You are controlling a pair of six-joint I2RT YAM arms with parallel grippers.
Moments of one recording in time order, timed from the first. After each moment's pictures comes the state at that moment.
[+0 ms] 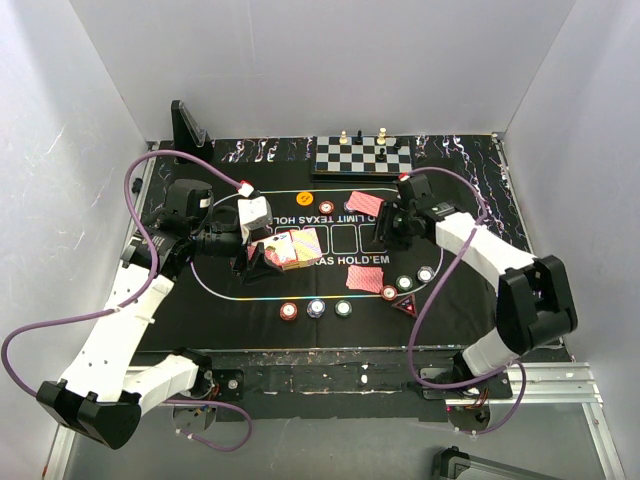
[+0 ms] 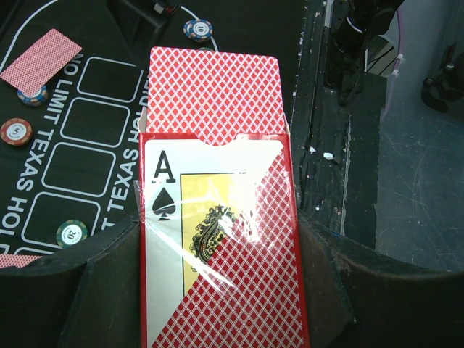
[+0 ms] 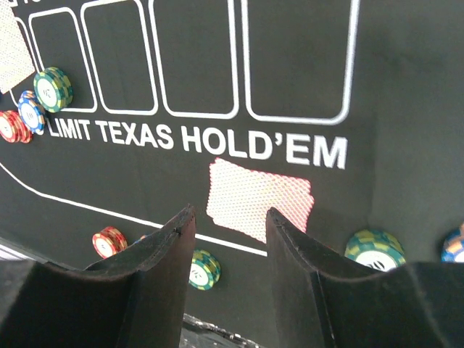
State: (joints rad) left arm -0.37 1.04 1.22 -0.89 0.93 0.52; right arm 0.42 1.50 1.04 -0.51 -0.20 0.60
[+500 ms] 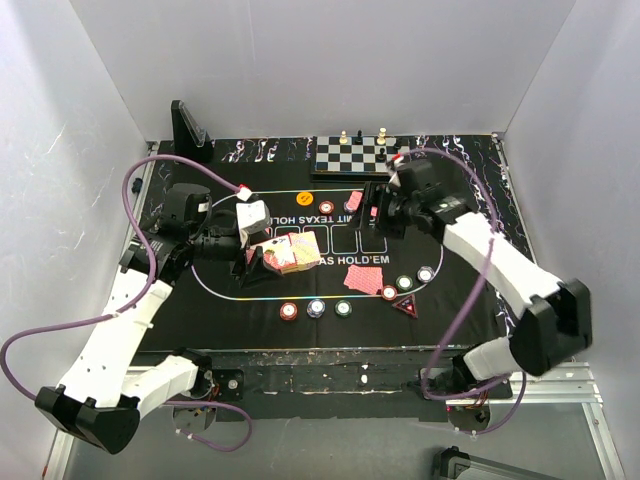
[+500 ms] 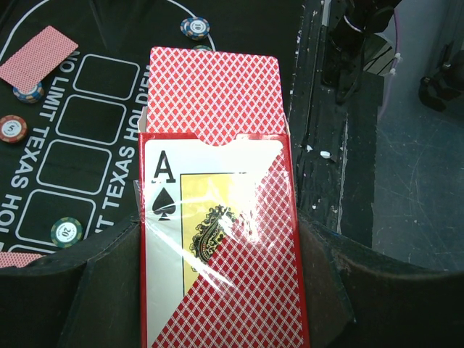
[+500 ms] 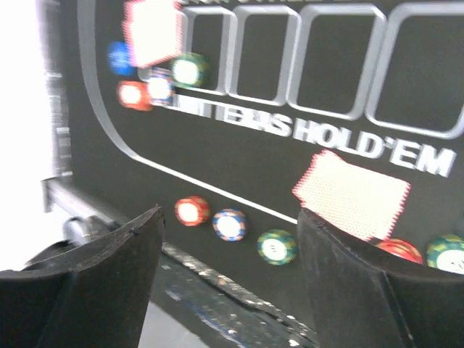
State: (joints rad) left arm -0.37 1.02 1.21 -0.89 0.93 0.51; right arm 0.51 1.48 1.17 -0.56 -0.26 0.62
